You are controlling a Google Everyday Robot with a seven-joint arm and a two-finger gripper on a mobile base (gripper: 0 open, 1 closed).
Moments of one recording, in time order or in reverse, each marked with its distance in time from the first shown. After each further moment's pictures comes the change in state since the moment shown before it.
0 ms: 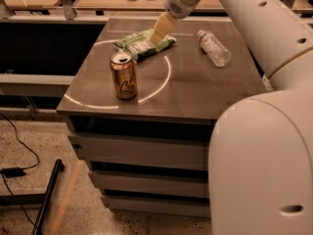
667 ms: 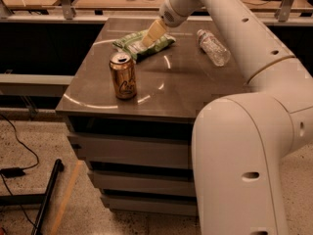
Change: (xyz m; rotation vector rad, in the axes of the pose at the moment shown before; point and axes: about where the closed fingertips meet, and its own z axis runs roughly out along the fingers) arm -0.004 -0.006 0.056 -0.069 -0.079 0.142
